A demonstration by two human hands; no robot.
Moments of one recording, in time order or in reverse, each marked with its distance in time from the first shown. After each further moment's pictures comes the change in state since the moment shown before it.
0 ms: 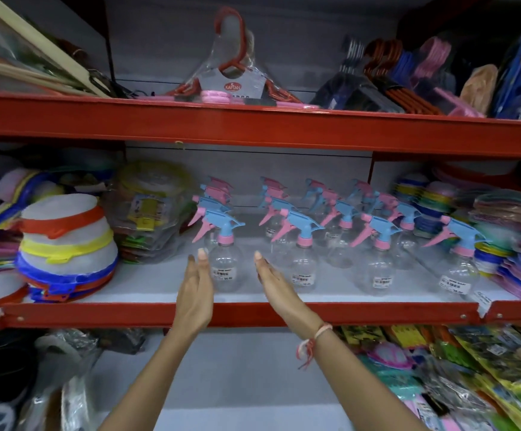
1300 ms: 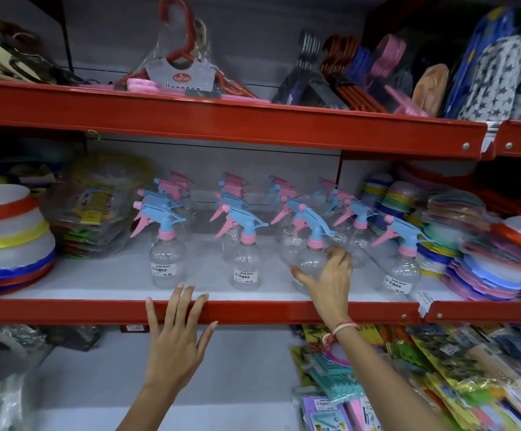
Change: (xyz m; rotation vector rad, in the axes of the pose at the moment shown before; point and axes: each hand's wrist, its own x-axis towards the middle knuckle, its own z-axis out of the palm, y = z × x) left_hand -0.041 -0.084 0.090 1.002 0.259 0.753; right_hand -0.001 0.083 -0.175 -0.561 0.809 -0.271
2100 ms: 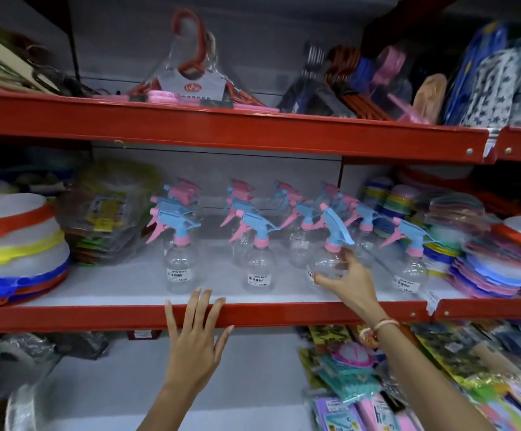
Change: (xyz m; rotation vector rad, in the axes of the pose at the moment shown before) left_hand 0.001 -0.005 -0.003 -0.072 -0.073 0.021; right_hand 0.008 0.000 -0.034 0.213 -0.270 0.084
